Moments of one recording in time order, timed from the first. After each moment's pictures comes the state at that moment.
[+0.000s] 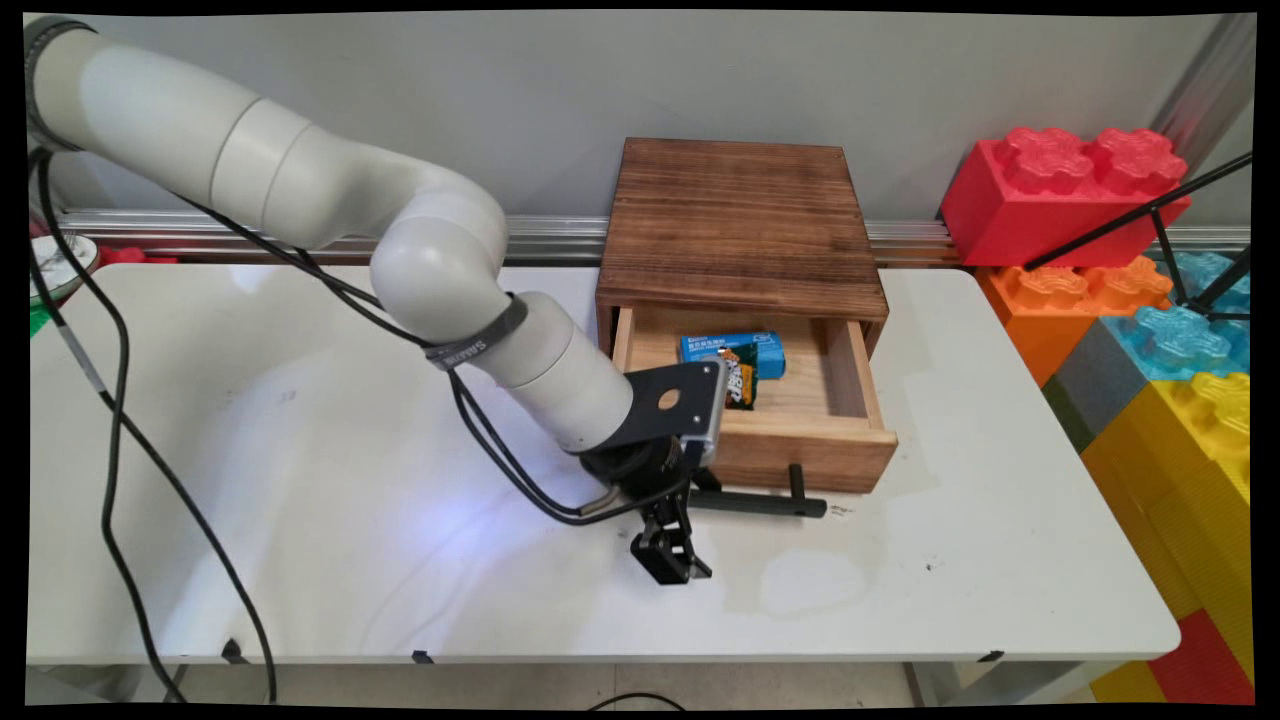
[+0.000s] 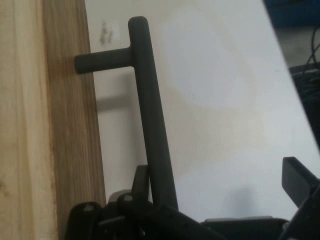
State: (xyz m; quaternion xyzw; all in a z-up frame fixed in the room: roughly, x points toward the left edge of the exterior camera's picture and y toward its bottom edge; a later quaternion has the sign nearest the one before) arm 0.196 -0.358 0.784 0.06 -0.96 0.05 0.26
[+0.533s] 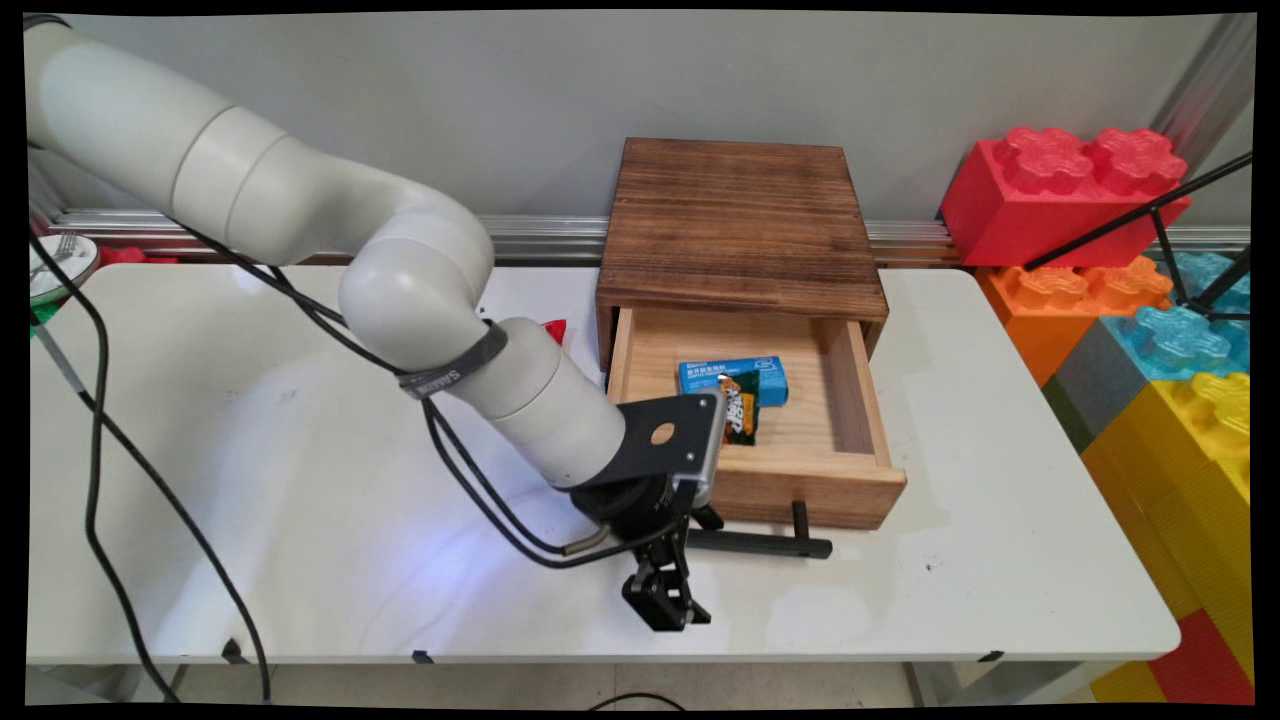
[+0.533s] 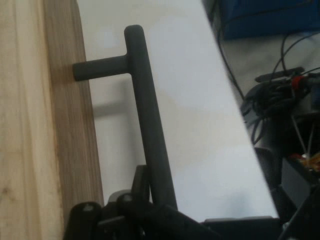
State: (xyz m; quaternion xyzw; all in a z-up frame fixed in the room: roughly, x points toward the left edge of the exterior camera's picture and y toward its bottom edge) arm 0.189 -0.325 0.789 0.05 -0.96 0.03 0.27
